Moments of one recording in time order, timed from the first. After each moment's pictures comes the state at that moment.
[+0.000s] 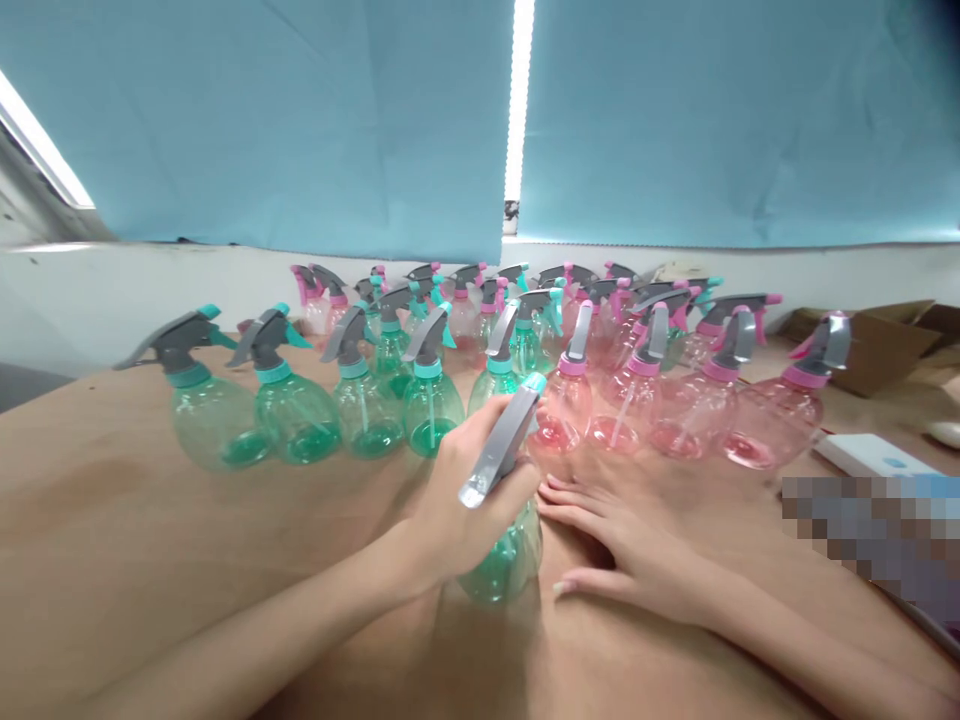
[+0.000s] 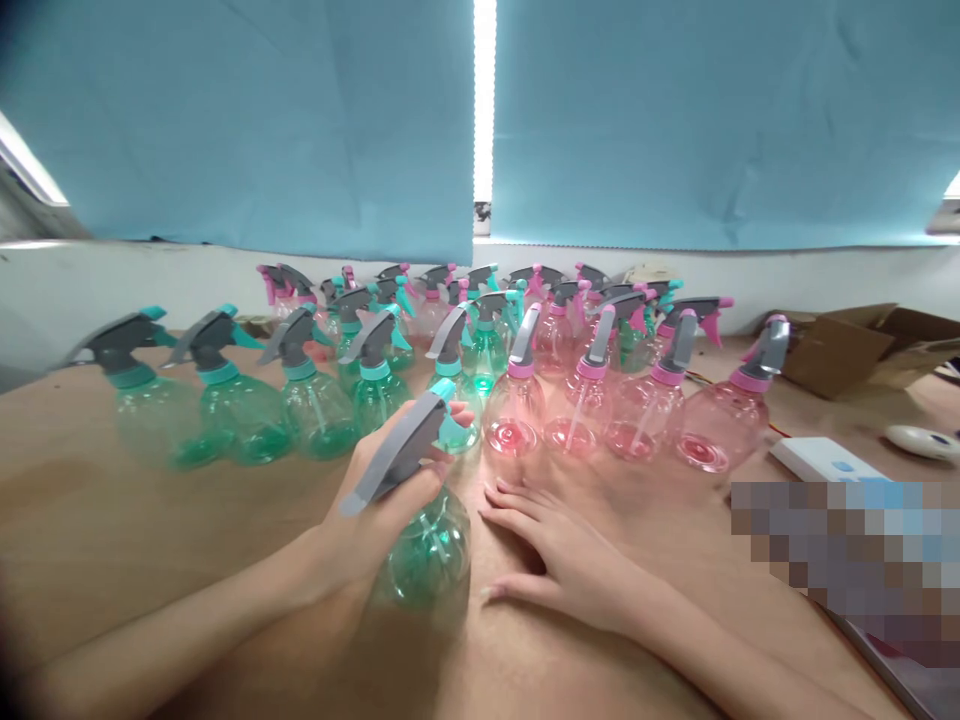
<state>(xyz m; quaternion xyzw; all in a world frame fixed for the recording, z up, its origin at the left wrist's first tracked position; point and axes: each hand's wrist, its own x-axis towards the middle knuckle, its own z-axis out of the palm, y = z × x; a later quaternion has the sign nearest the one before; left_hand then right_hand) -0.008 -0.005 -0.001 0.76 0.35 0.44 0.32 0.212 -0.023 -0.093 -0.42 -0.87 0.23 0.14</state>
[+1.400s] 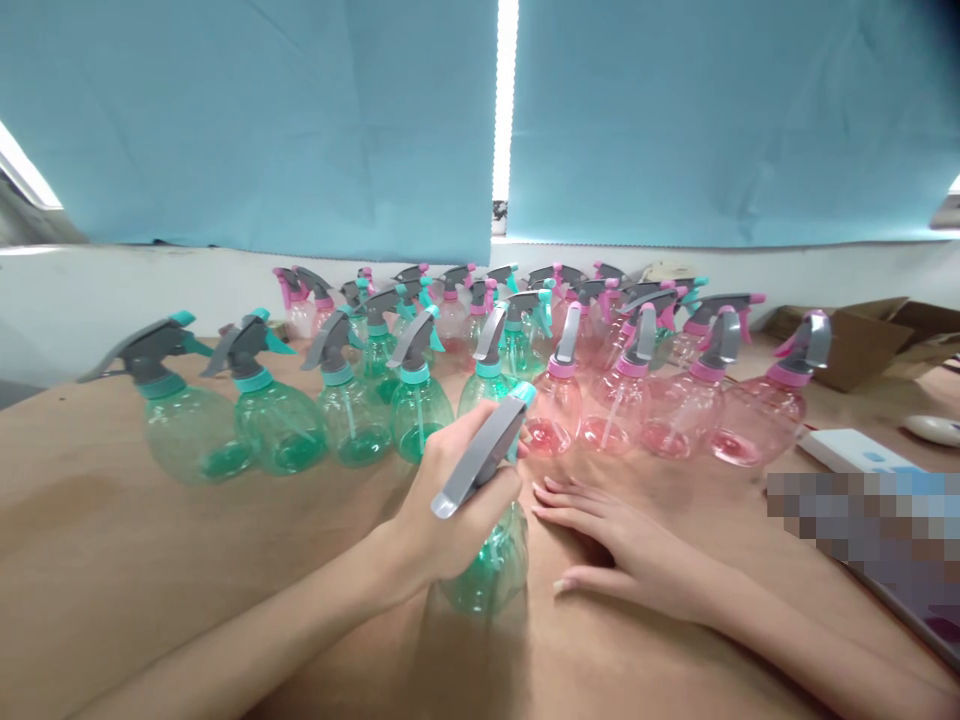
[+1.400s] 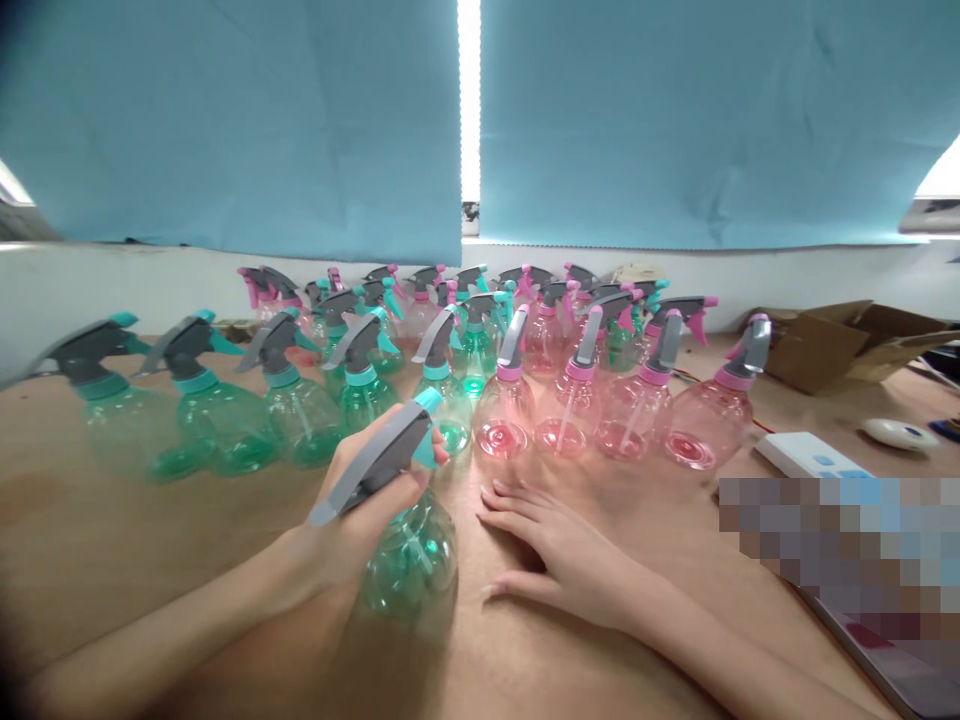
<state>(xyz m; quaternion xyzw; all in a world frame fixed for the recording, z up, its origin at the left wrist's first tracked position) -0.010 -0.005 0.009 0.76 0.36 0.42 0.35 0.220 -0.019 -0.088 -0.41 -0.87 0.24 0.15</state>
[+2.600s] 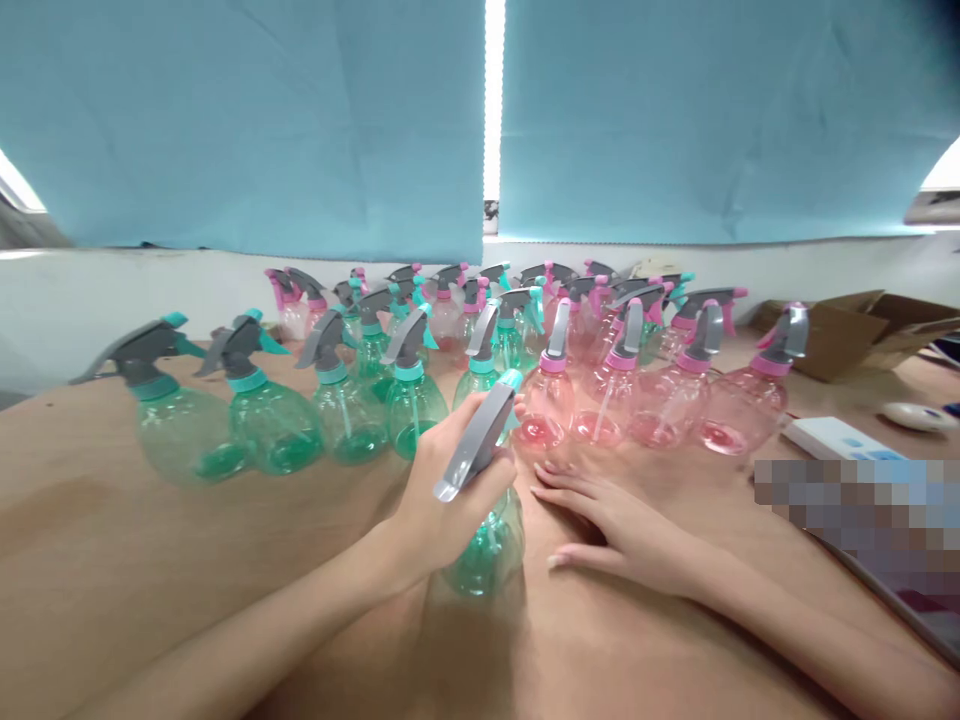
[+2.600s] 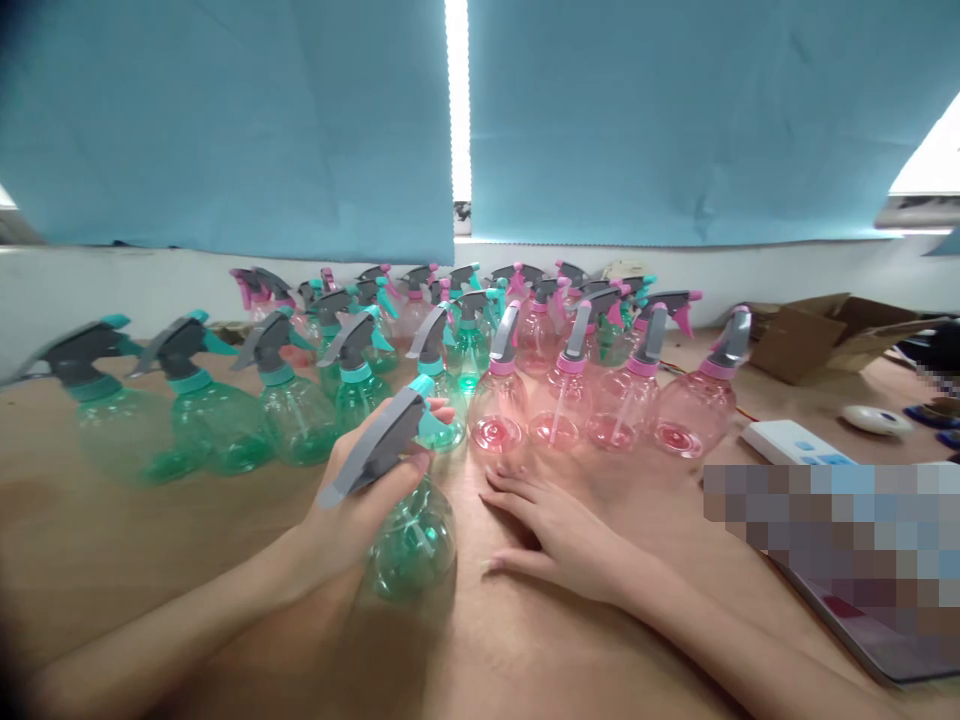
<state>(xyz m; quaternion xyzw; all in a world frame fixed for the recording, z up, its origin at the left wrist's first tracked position) -0.008 -0.002 0.002 0.76 0.36 0.45 0.31 0.221 -0.018 -0.087 -0.45 -0.86 0.20 0.13</state>
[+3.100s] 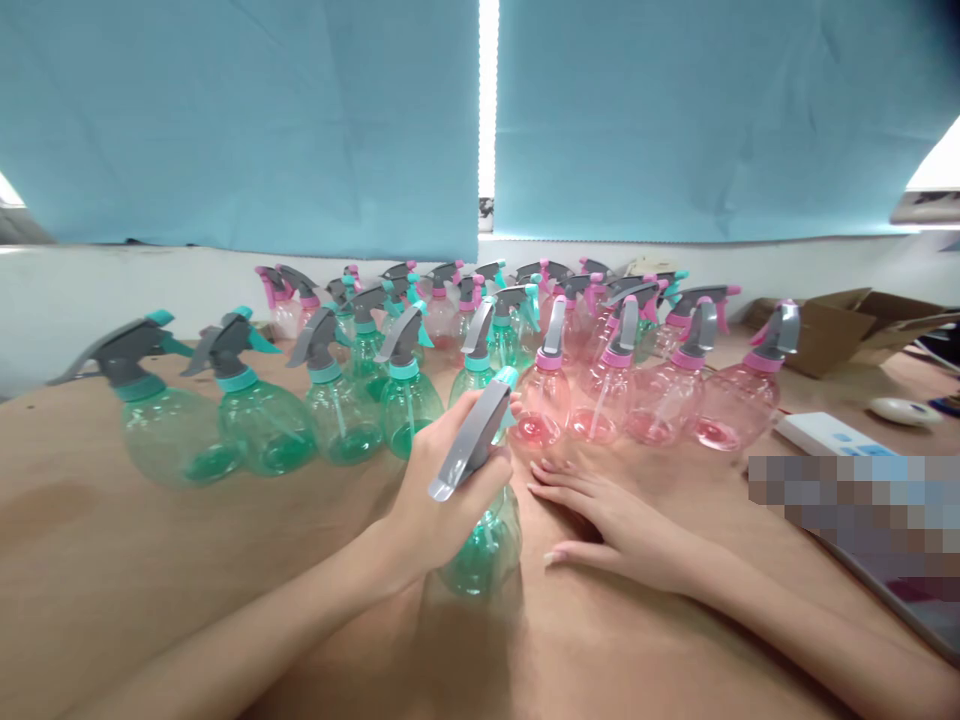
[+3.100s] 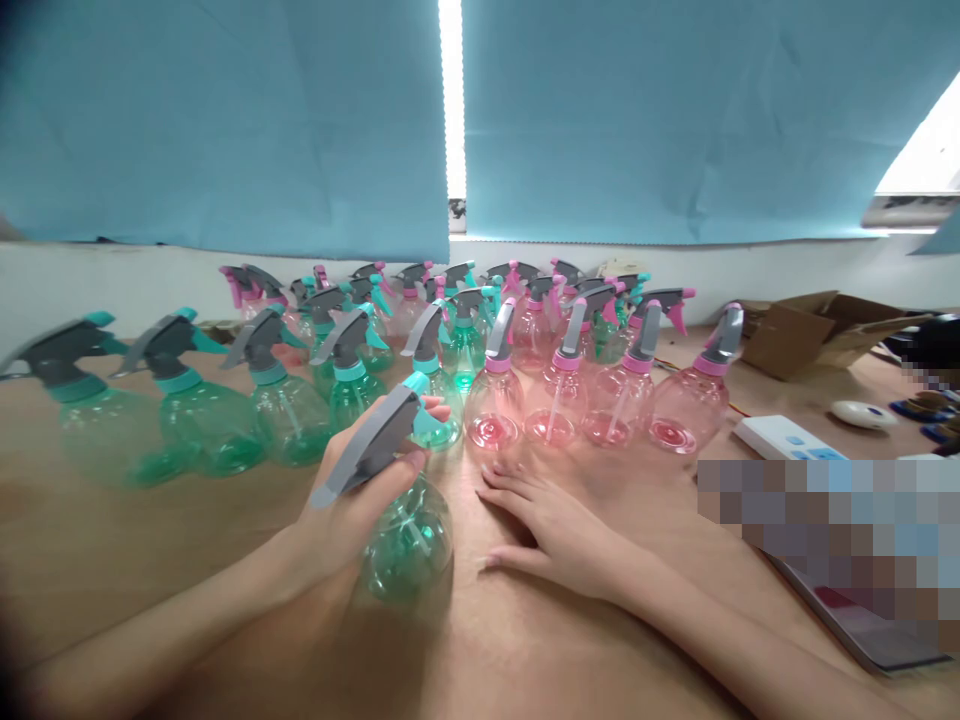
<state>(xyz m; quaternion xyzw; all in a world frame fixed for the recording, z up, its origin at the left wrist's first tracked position) -0.009 0.000 0.001 0.77 0.35 0.44 0.31 0.221 -0.018 -0.088 -0.45 -0.86 0.19 0.13</state>
